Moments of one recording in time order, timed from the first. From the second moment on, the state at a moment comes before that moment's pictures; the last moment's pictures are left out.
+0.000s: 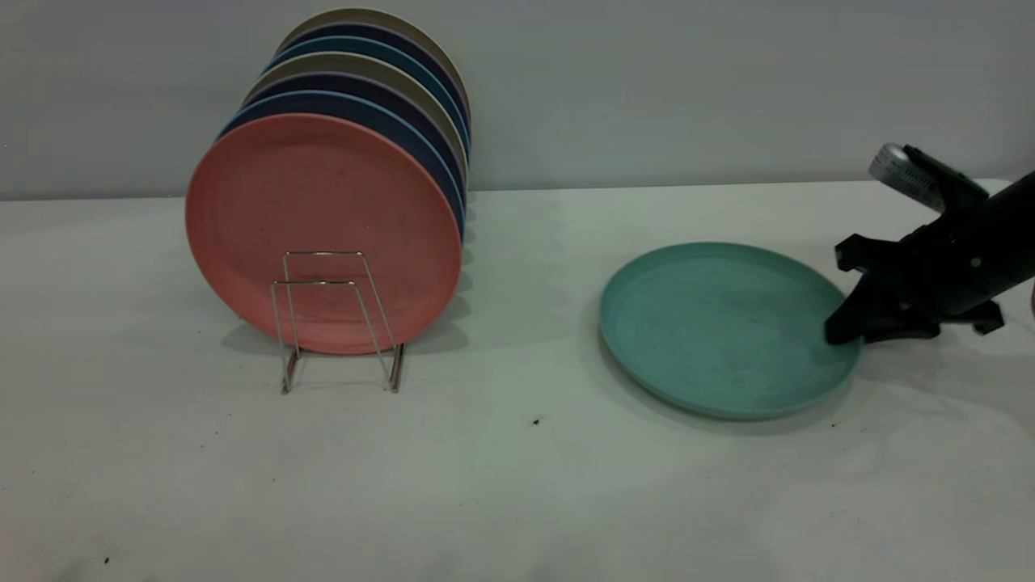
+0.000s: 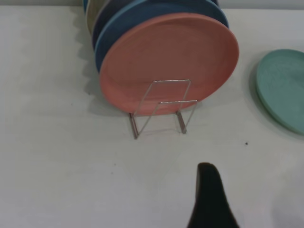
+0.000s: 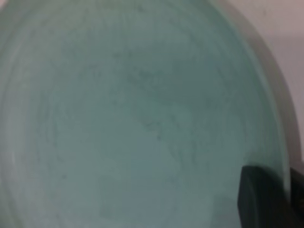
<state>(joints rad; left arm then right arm) -0.03 0.78 -0.50 -0.57 0.39 0.40 -0.10 2.38 -1.32 1.21 0.50 -1.12</state>
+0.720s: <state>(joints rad) -0.03 1.33 -0.54 -1.46 0.44 1.22 -0.02 2.09 -1.32 0.87 0.72 -0.99</state>
